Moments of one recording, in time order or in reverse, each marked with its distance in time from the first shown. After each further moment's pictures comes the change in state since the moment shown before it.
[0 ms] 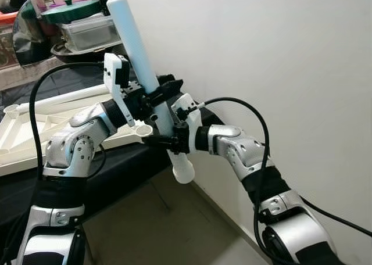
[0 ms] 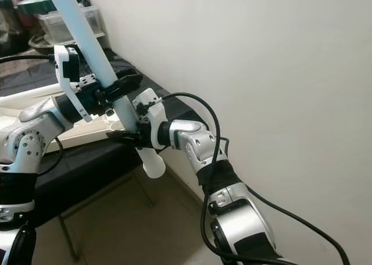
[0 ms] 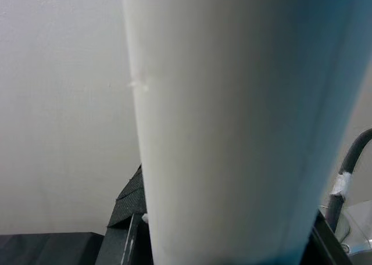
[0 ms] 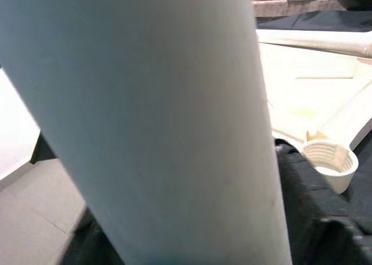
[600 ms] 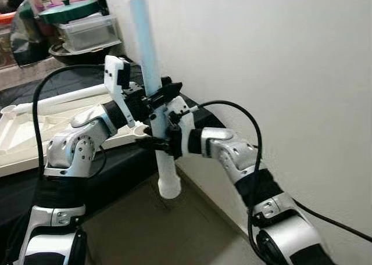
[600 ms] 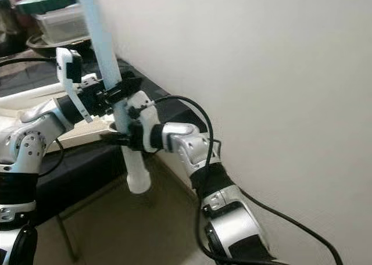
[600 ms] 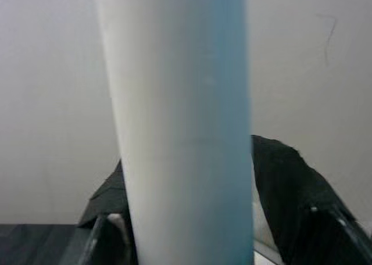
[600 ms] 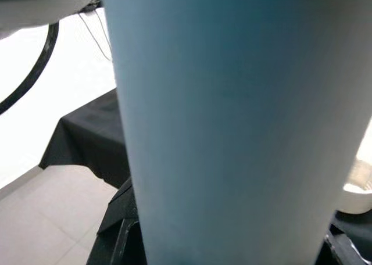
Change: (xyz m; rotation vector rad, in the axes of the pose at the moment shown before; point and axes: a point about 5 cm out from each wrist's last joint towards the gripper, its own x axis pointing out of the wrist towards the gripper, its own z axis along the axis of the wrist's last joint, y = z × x) left arm 0.003 0.001 -0.004 -0.007 0.005 0.035; right arm 0.009 0.010 0.000 0.021 -0.036 0.038
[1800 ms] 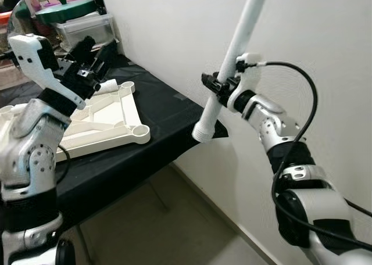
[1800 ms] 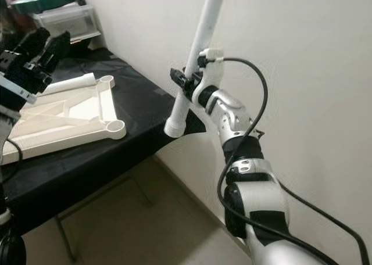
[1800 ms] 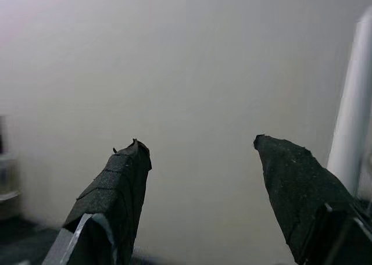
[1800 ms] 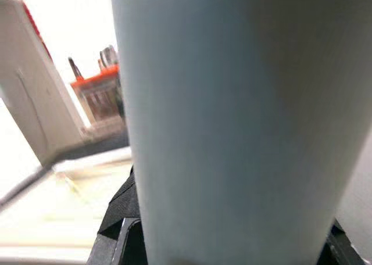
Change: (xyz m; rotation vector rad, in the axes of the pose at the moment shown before) left arm -0.078 0.009 0.042 0.264 -0.243 0.510; right arm -0.085 -0.085 0.057 0.134 -0.452 -0.640
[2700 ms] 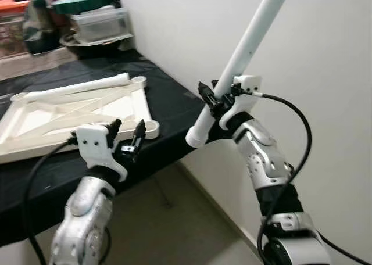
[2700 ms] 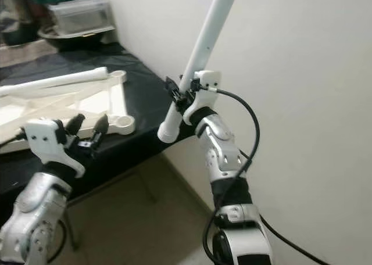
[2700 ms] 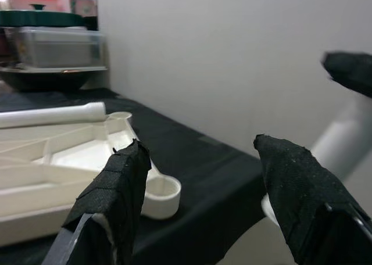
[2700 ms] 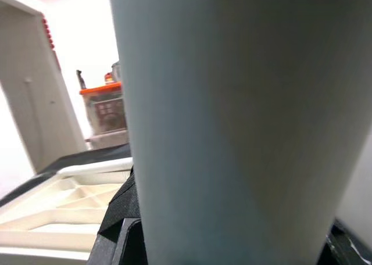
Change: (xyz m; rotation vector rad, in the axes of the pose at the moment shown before) left arm -0.057 -0.075 -0.091 -0.063 0.258 0.239; right arm -0.038 0.022 -0.033 -0.146 -0.114 -0.075
